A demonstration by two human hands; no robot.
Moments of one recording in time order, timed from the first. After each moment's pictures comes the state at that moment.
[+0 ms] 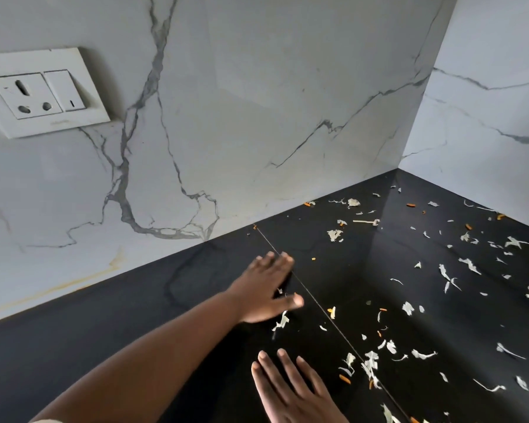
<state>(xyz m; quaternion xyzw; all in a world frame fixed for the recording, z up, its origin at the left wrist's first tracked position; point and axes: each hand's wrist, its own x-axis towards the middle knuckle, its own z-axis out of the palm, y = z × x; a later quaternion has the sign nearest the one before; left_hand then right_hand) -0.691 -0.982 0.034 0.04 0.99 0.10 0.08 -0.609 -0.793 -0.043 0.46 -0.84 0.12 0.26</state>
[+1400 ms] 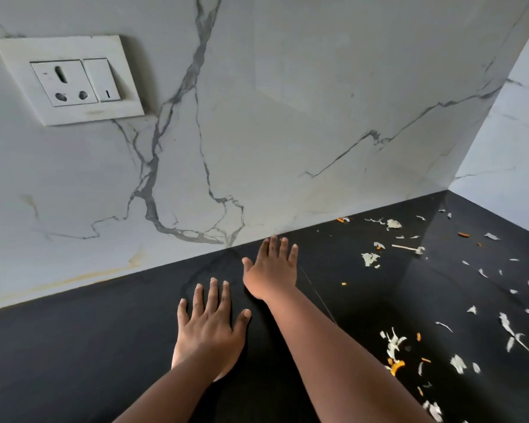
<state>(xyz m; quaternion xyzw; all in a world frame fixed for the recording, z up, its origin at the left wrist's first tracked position) -0.613 -1.008 0.015 -0.36 0.93 0.09 0.02 -0.768 -0.984 0.029 0.34 -0.94 0.05 -0.06</state>
